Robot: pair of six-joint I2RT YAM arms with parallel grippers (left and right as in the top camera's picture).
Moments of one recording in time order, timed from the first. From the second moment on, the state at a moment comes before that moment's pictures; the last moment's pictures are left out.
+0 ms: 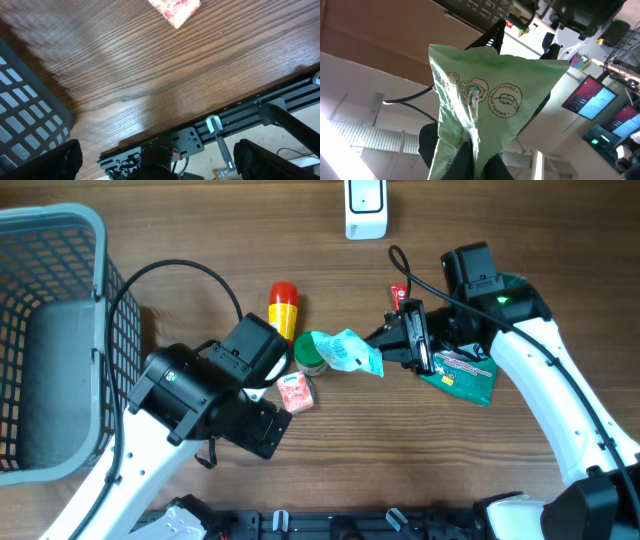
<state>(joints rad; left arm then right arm) -0.64 1.25 1.44 -1.66 -0.08 -0.16 0.25 1.52 1.25 -0.98 -1.56 1.34</state>
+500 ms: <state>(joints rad) -0.64 1.25 1.44 -1.67 -0.08 -0.16 0.12 1.52 1.25 -0.28 -1.56 1.12</state>
